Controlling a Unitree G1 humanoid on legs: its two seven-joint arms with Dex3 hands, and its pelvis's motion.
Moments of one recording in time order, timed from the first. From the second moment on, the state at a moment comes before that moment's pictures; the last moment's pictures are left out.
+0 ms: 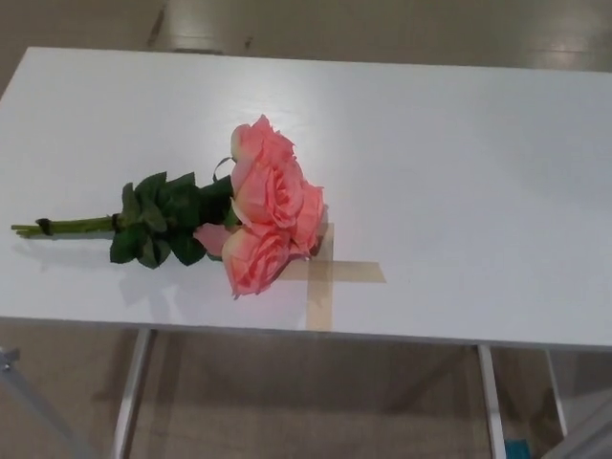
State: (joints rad) left_arm -0.16 0.43 0.16 1.27 0.12 -0.13 -0.03; right_arm -0.20 -0.25 -0.06 1.33 -0.19 -0.06 -0.10
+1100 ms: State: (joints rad) left_arm 0.06 0.53 0.13 0.63 0.00 -0.20 -0.39; right_arm -0.20 -0.25 -0.06 1.33 -0.19 -0.07 -0.11
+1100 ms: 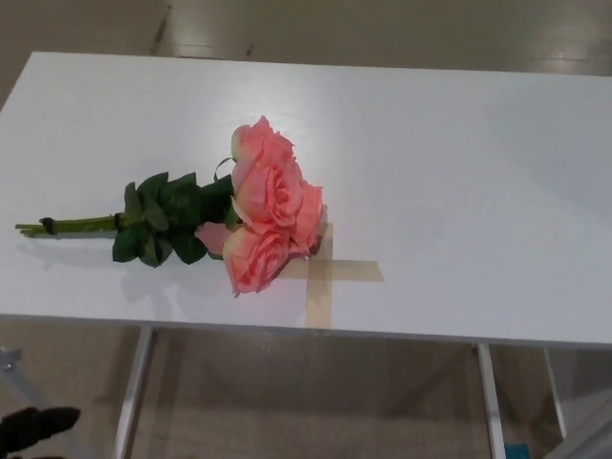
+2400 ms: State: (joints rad) left_arm 0.08 0.60 0.22 -0.50 -0.38 -0.10 -0.60; right_arm -0.20 -0.25 -0.05 1.34 -0.19 -0.07 -0.11
